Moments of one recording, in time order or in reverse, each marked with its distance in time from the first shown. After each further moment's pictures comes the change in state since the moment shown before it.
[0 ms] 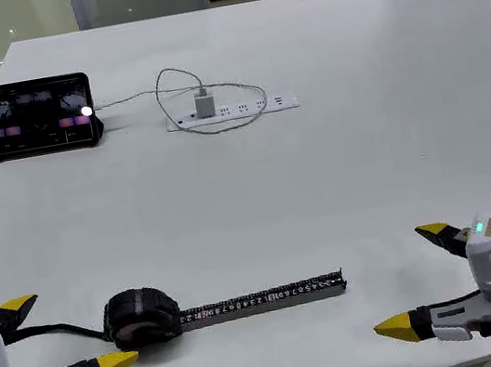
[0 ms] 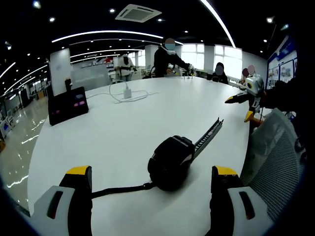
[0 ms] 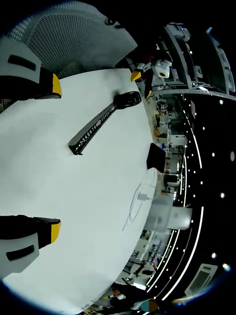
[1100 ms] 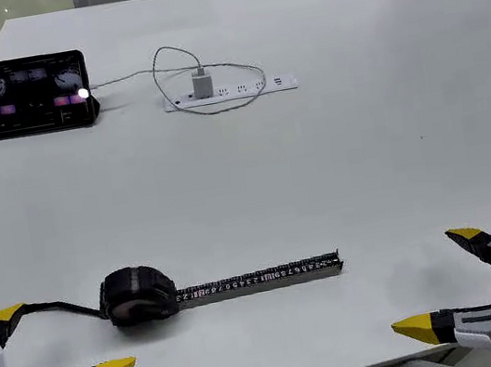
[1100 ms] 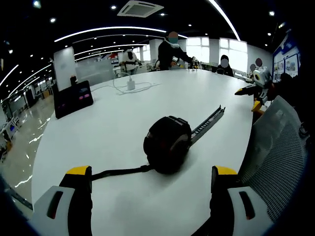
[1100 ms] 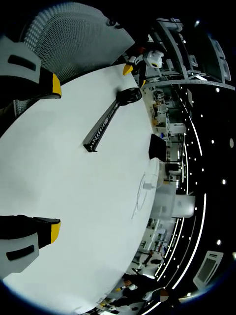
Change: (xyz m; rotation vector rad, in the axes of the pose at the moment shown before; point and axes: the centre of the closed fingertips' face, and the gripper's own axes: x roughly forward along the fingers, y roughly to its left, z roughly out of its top) left arm -0.009 -0.007 -0.023 0.026 0.054 0.069; right arm -0.025 0.000 -0.021 0.052 0.009 -0.069
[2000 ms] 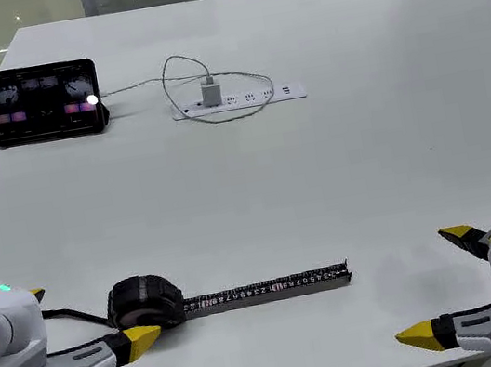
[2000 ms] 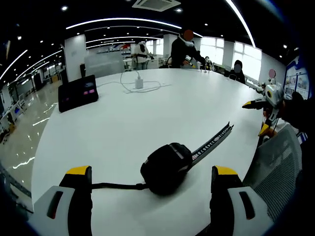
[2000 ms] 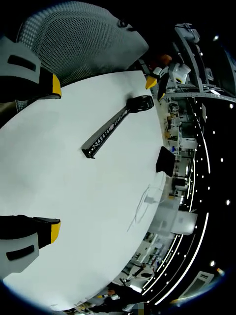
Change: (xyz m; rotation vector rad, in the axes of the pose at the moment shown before) left arm 0.019 -0.001 0.040 -0.124 0.058 0.061; right arm 0.014 0.008 0.011 -0.142 0.097 0.072
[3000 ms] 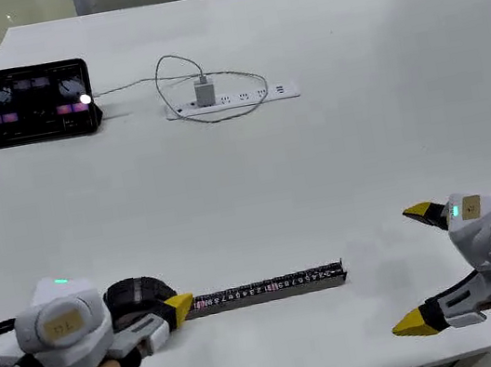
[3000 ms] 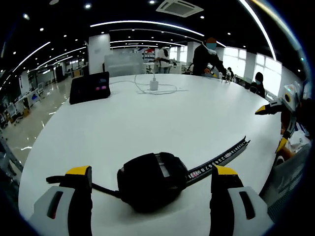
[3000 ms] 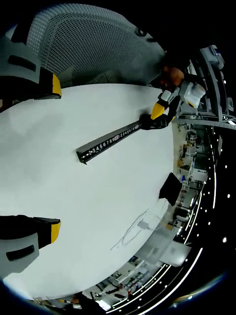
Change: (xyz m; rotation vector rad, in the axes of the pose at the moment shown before) left arm 0.038 -0.030 -0.008 -0.115 -0.056 0.156; right arm 0.014 -0.006 0.020 -0.243 0.112 0.139
